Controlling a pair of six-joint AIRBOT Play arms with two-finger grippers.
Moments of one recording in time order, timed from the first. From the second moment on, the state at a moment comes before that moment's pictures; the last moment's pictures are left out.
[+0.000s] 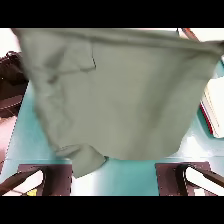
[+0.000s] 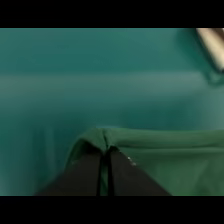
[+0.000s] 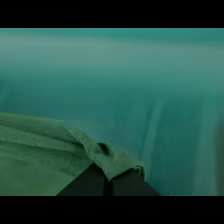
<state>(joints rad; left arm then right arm) 0.17 -1.11 1.75 1.00 -1.25 -1.49 -0.26 -1.14 1.75 -1.18 1.52 1.42</state>
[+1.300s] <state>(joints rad) 0.04 -1.66 1.47 1.02 -1.30 -1.41 -0.15 -1.53 1.43 -1.35 1.39 1.42</state>
